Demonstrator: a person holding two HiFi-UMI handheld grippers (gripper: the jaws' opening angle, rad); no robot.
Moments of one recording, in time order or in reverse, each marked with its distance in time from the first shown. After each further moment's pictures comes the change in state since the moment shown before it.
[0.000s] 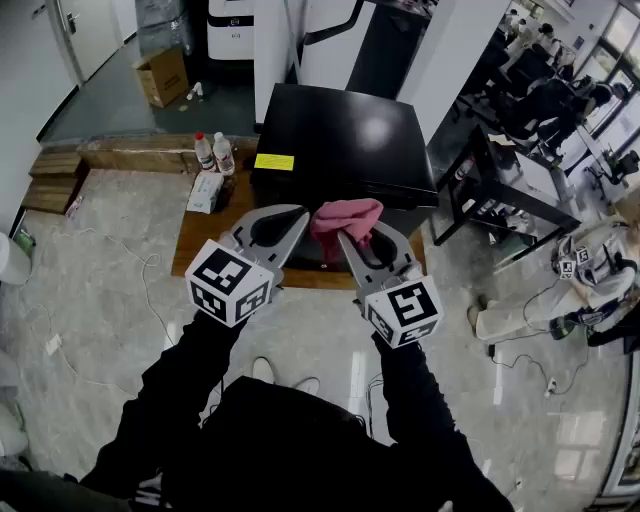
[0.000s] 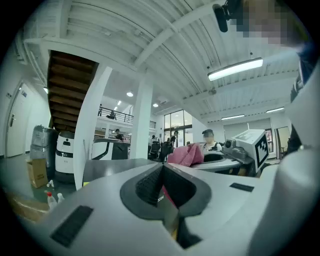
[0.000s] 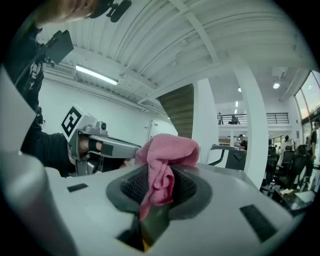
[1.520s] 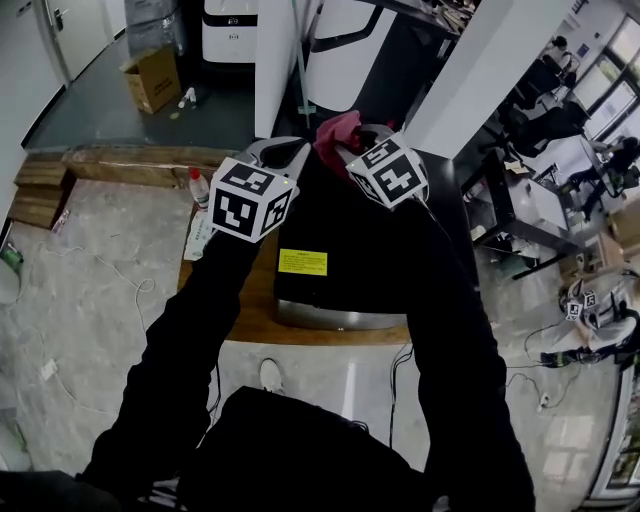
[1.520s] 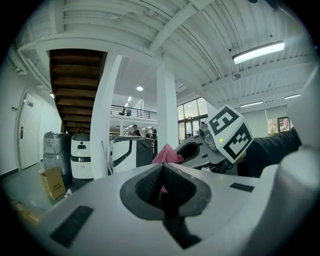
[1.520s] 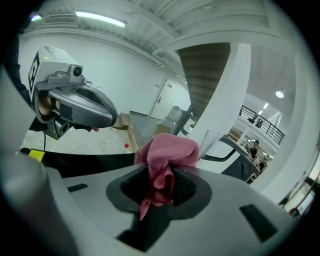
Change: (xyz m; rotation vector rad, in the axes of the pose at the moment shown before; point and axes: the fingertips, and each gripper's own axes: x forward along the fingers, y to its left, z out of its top) left arm 0.168 0.349 0.020 0.029 0.109 0.163; right arm 0.406 -0.198 -0.025 -0.345 0.486 0.084
